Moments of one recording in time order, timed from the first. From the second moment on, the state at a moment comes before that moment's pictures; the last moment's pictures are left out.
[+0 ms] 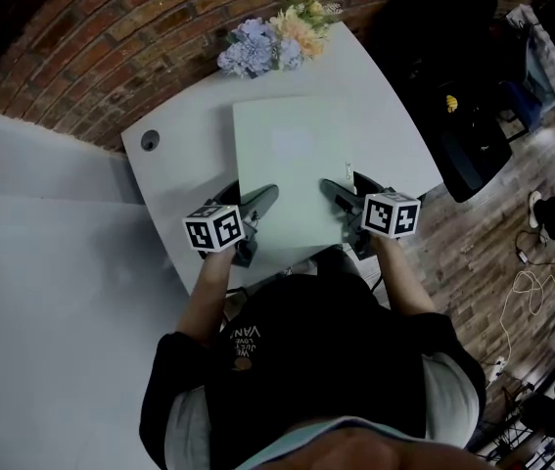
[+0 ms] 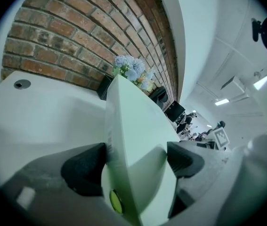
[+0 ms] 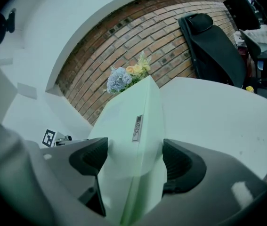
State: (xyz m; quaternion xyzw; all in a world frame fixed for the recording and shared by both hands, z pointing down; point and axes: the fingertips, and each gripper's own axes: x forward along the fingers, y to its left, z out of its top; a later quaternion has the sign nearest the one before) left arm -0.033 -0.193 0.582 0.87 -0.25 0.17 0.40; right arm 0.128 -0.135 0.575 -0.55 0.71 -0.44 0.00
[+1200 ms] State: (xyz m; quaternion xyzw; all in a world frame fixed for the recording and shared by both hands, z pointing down) left arm -0.025 -0.151 0.533 0.92 -0.17 0.15 0.32; right arm 0.122 -0.063 0.522 -0.63 0.68 -0.36 0.06
